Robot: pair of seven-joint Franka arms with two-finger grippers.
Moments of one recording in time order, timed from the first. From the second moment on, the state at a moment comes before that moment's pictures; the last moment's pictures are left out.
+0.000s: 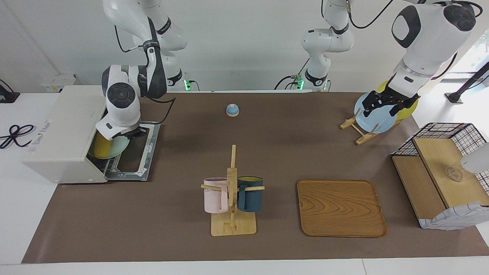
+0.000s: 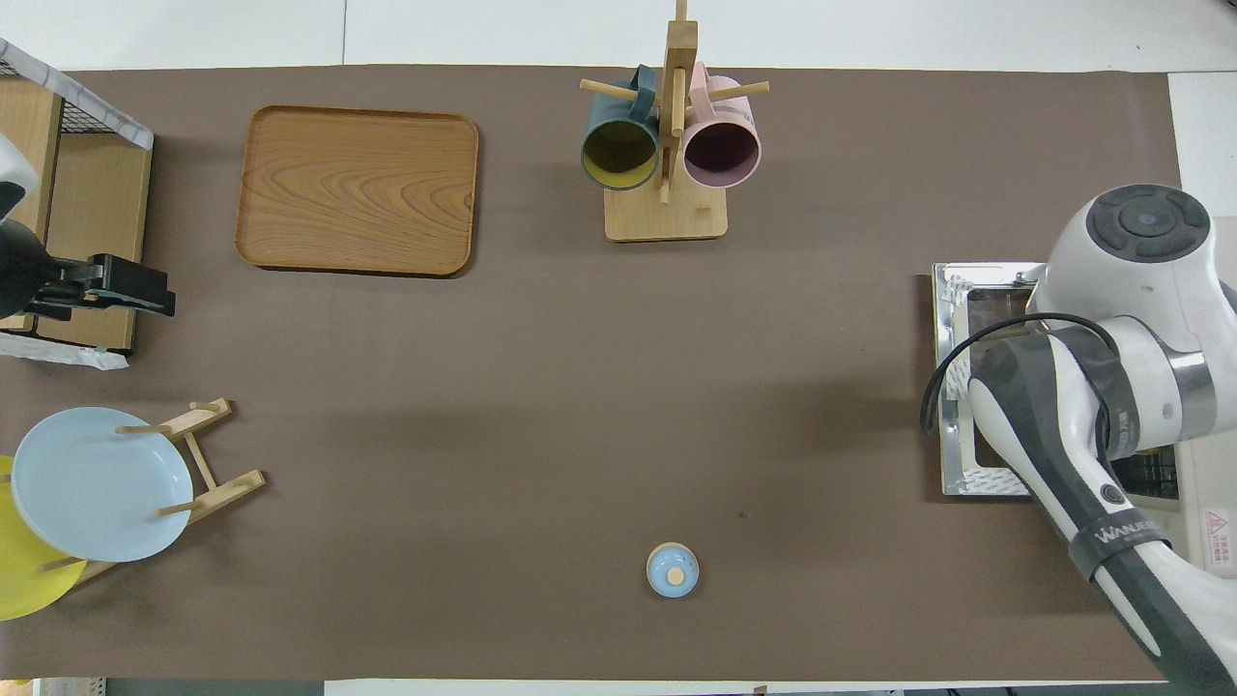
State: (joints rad) left arm -0.11 -0.01 0.06 -1.70 -0.02 1.65 0.00; right arm 0.02 0.10 -0.01 -2.05 -0.35 1.87 0.13
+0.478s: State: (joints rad) left arm -0.11 -0.01 0.06 -1.70 -0.02 1.65 0.00; right arm 0.02 0.09 0.00 -2.04 -0.27 1.88 0.13
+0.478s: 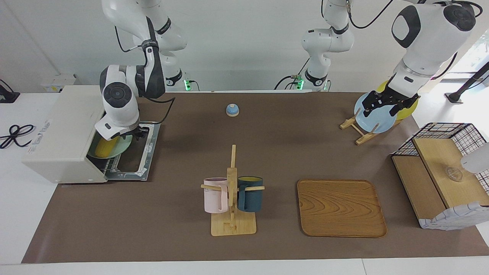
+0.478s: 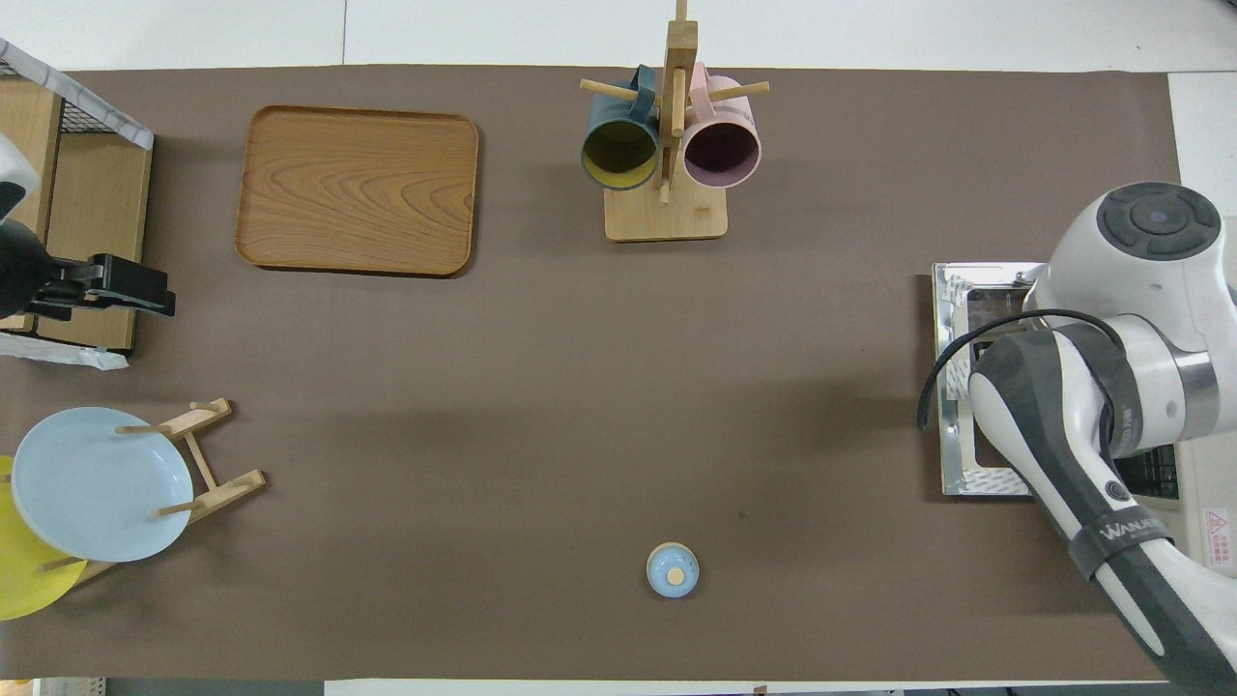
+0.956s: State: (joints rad) left arm -0.11 -0.01 0.06 -1.70 -0.02 1.65 0.00; right arm 0.09 0.09 0.01 -2.05 -0.08 2.07 0.14
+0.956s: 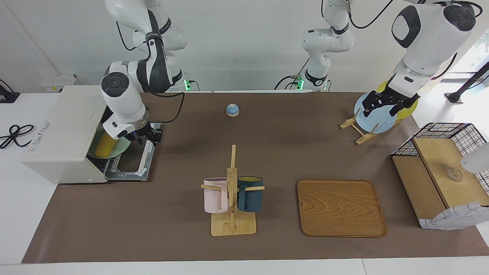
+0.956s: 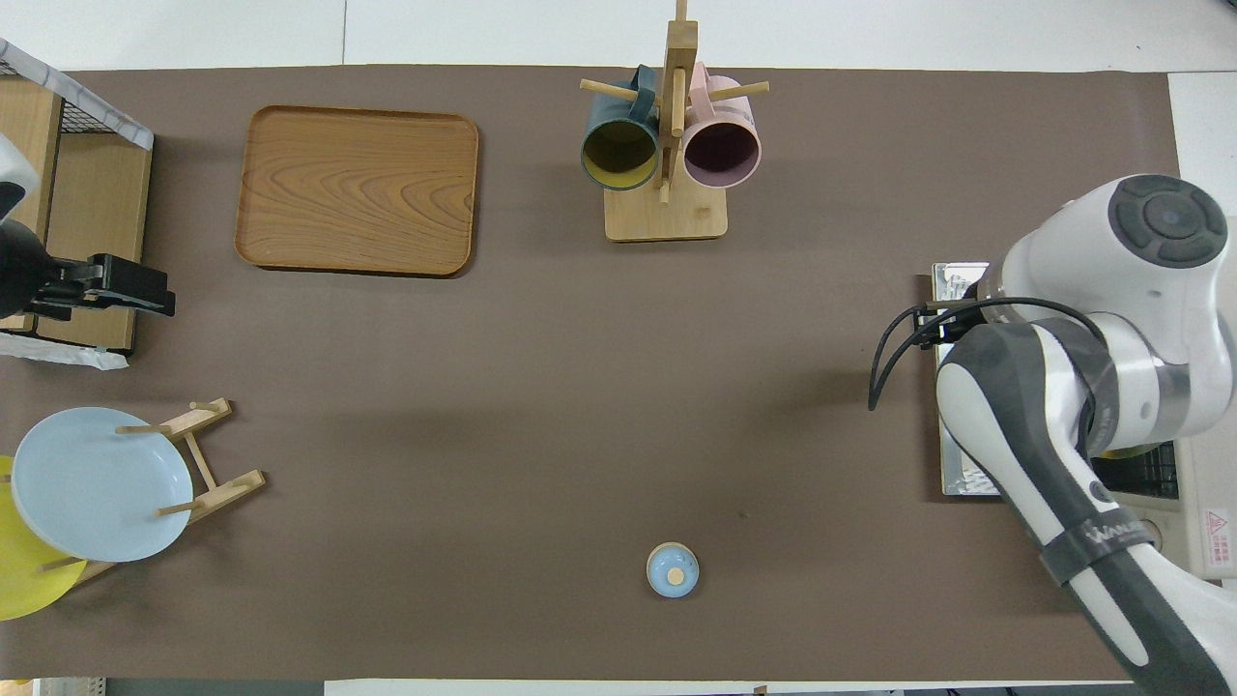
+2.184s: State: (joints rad) left arm -0.11 -0.01 0.06 -1.70 -0.02 1.65 0.00; right arm 0.05 0.06 0.00 -2.26 -0.08 2.30 0.17
